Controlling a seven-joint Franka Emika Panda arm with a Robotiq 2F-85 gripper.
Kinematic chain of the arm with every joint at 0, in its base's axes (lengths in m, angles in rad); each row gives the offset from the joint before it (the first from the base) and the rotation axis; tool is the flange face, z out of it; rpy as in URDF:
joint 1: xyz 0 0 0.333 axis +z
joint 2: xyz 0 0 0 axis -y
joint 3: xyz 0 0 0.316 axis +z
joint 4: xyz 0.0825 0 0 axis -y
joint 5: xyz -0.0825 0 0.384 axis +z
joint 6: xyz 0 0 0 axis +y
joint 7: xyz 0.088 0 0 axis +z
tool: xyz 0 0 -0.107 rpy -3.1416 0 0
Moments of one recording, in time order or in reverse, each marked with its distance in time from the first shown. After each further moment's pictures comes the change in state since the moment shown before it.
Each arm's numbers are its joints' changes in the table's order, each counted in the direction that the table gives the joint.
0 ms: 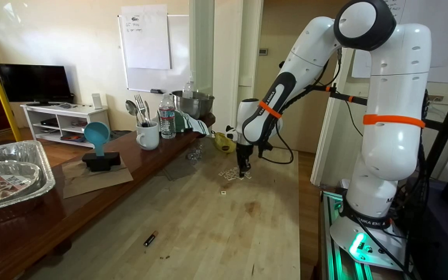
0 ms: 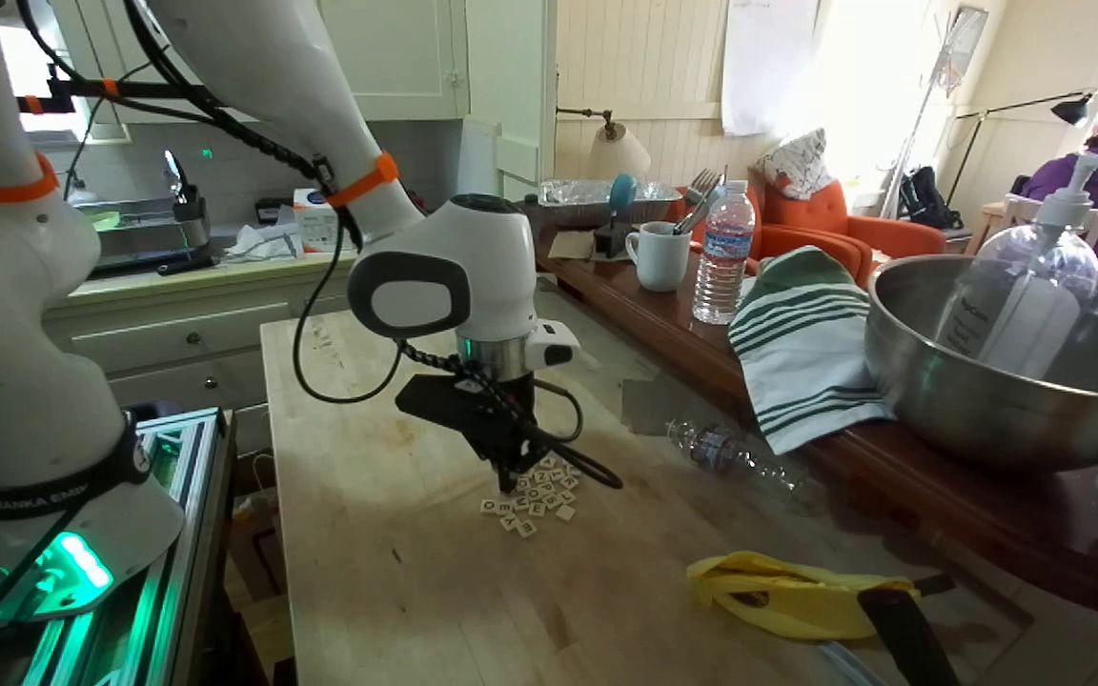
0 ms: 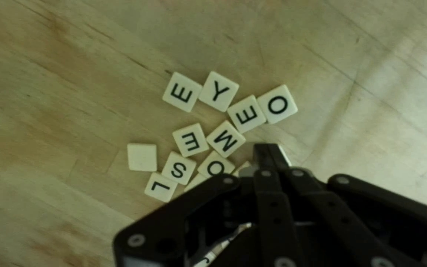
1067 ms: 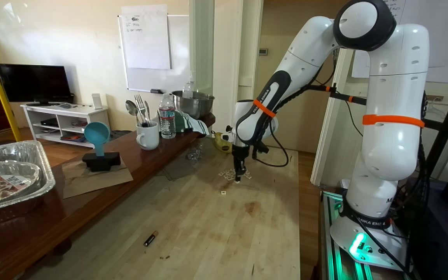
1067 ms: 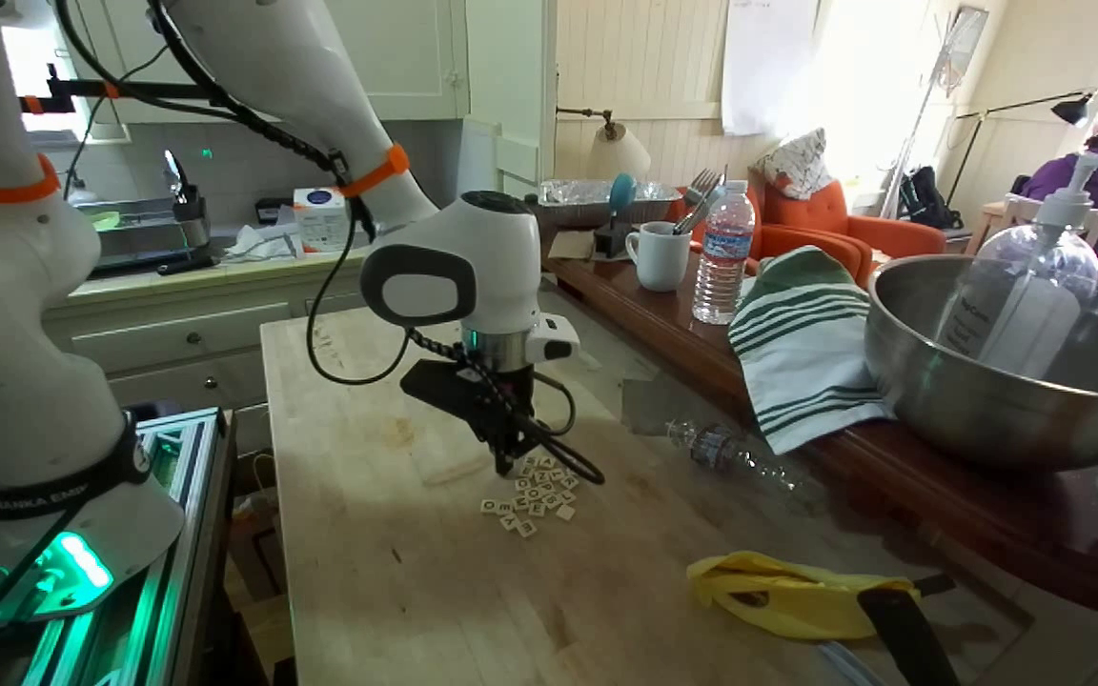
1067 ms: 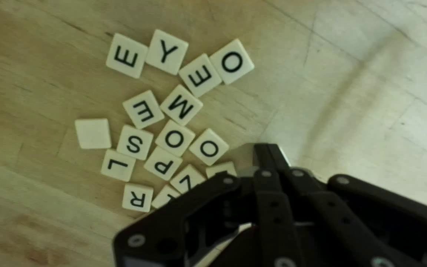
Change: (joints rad) arm -0.002 -0.012 0.067 0.029 0.116 0.060 -0.027
